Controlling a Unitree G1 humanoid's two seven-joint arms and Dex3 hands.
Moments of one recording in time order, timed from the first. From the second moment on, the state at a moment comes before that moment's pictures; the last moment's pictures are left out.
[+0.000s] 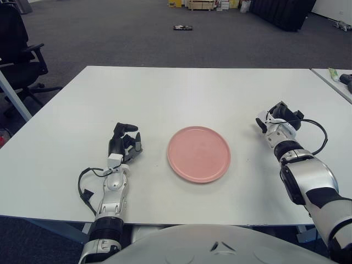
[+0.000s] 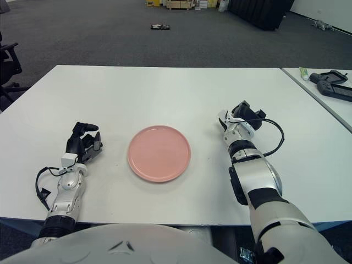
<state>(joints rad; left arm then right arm) 0.08 0.03 0.12 0.33 0.05 -0.36 0.16 -0.74 -0.32 0.19 1.27 -0.44 0.20 -0.56</state>
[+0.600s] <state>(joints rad) 0.08 0.03 0.12 0.34 0.05 -0.37 0.16 -0.75 -0.32 0.13 1.27 -0.40 0.16 -0.64</state>
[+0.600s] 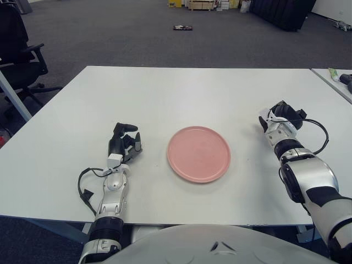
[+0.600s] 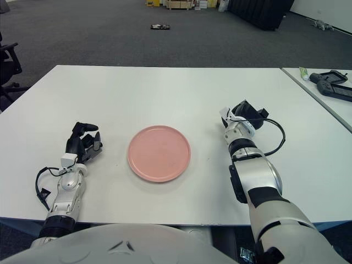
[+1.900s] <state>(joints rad) 0.07 0.04 0.12 0.36 0.05 -0.38 0.16 -0.65 -0.32 0.07 0.99 -0.37 -0.09 -0.88</state>
